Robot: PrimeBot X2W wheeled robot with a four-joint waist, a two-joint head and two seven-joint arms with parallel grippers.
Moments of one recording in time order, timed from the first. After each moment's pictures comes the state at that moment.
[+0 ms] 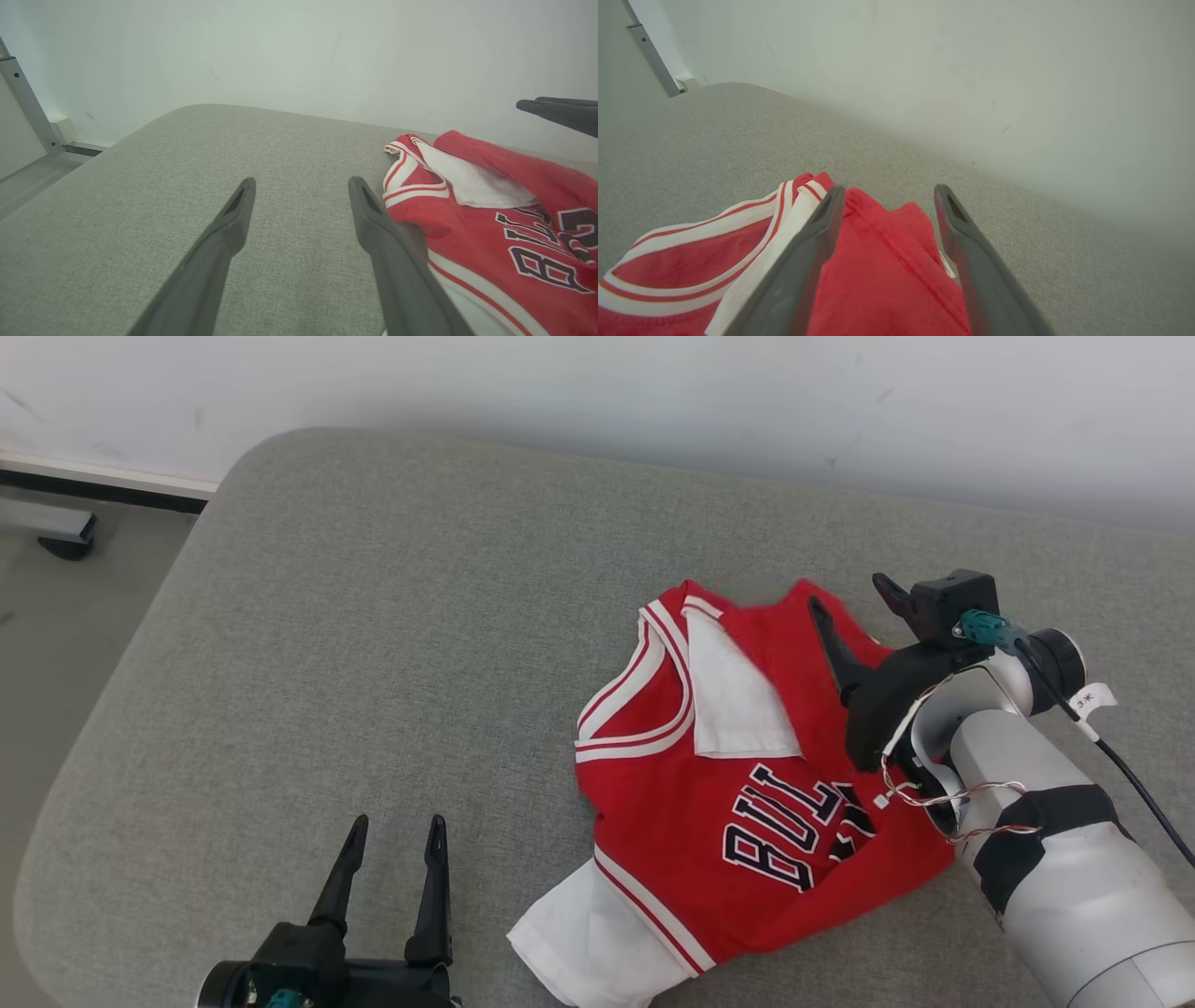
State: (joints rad) left arm -0.09 0.05 -0.18 0.19 -0.23 -0.03 -0.26; right arm -0.86 -0.22 0.46 0.98 0.33 0.13 -0.13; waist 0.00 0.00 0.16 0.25
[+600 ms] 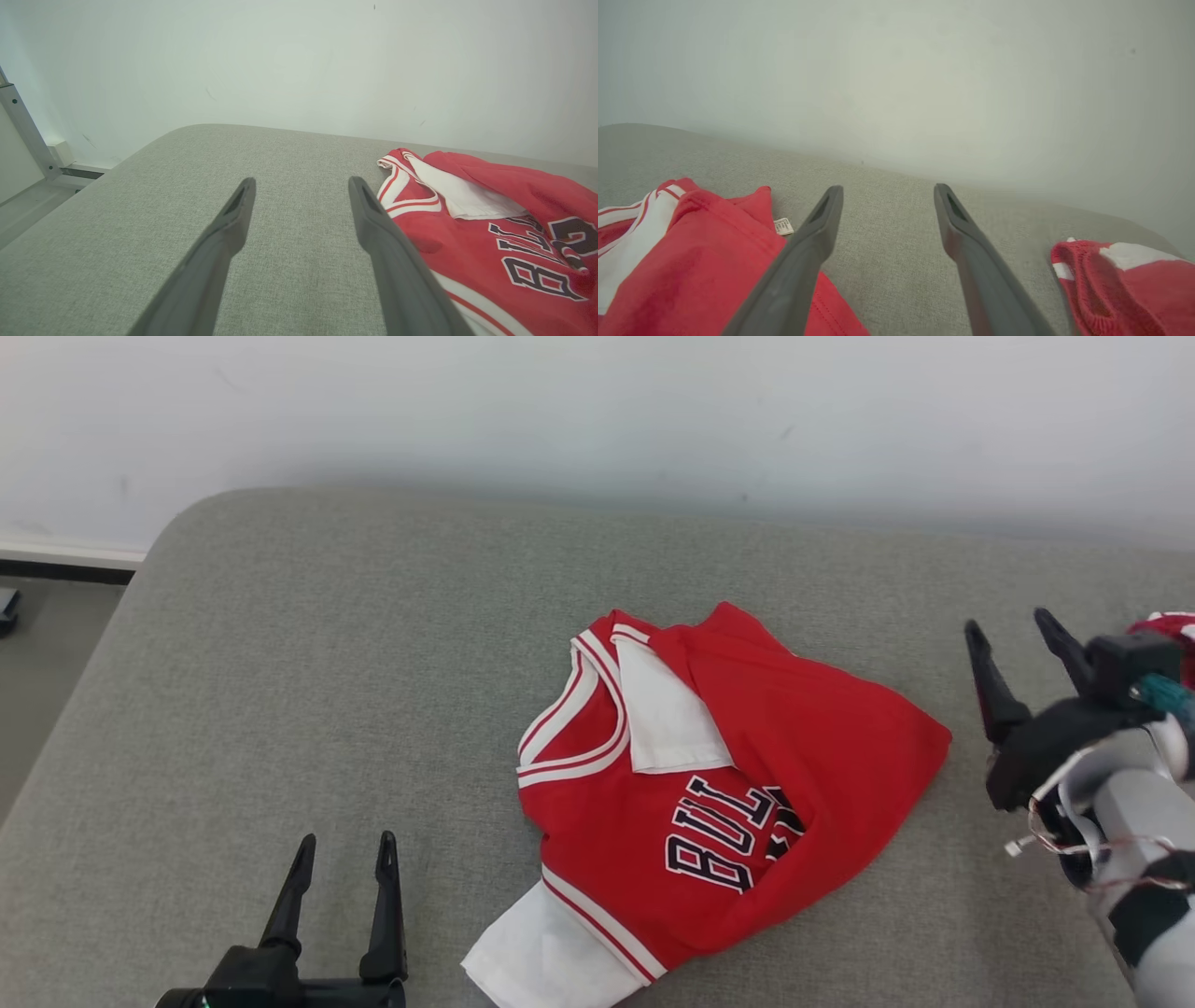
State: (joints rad) left arm -0.04 0.05 -0.09 0.16 -0.18 -0.04 -0.26; right arm -0.73 -0.40 0.41 0.92 0.46 0.13 -0.26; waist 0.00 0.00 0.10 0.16
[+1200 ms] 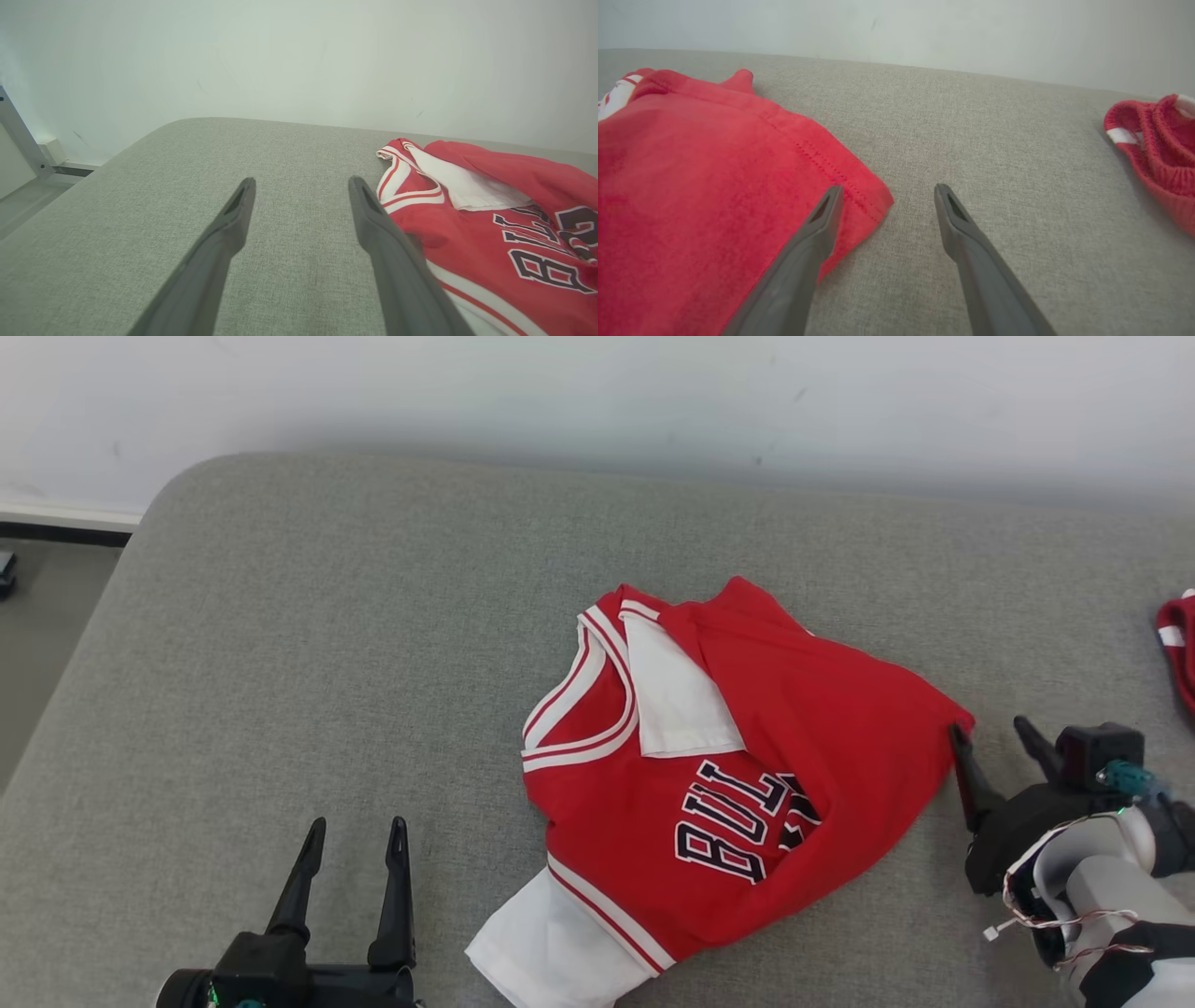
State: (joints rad) left arm -0.06 0.05 -0.10 0.15 -0.17 -0.05 -0.26; right arm -0.62 -0.36 0.37 0.99 0.47 0.13 -0.26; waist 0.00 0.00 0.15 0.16
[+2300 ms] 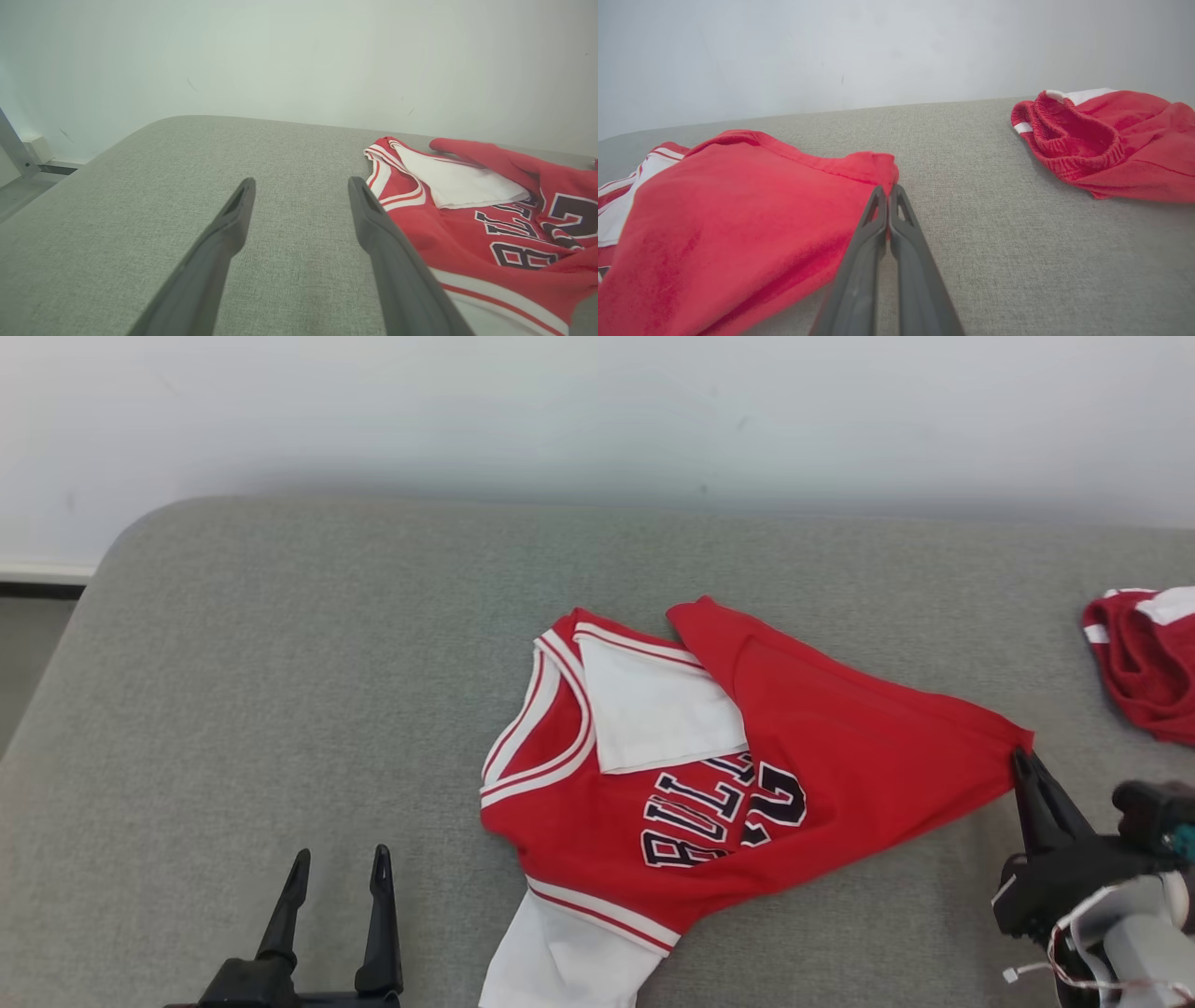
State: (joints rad) left arm -0.02 0.05 -0.08 0.16 -0.17 -0.04 -0.26; right arm -0.41 -0.38 0.25 0.74 0.55 0.13 -0.26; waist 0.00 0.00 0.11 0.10
